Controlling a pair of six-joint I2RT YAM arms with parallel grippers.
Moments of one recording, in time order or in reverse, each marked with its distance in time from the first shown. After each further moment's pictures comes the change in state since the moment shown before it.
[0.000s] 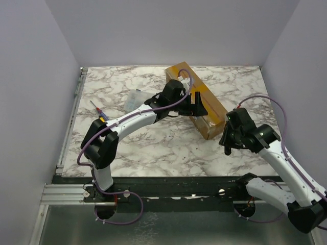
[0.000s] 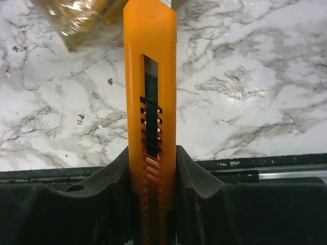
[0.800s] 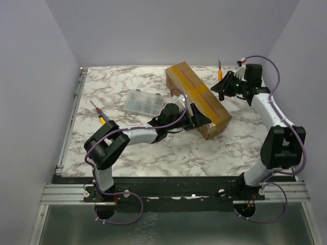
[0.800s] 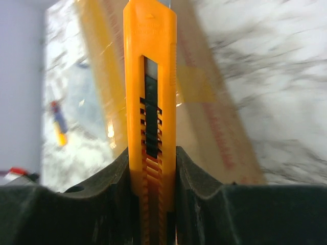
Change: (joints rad) left arm -0.087 0.029 -0.422 0.695 -0.101 -0.435; right arm -0.500 0.640 0.274 0.853 -0.784 -0.180
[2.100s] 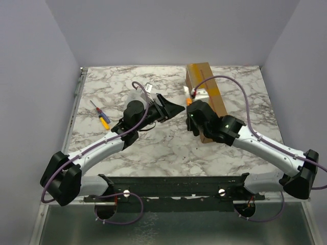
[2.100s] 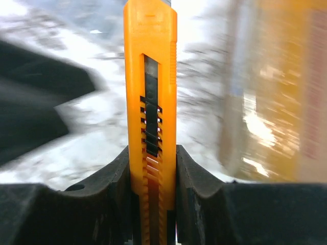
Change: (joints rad) left arm 0.183 -0.566 -0.227 -0.168 -0.043 0.027; right arm 0.990 -0.325 -0.048 -0.365 1.086 -0.013
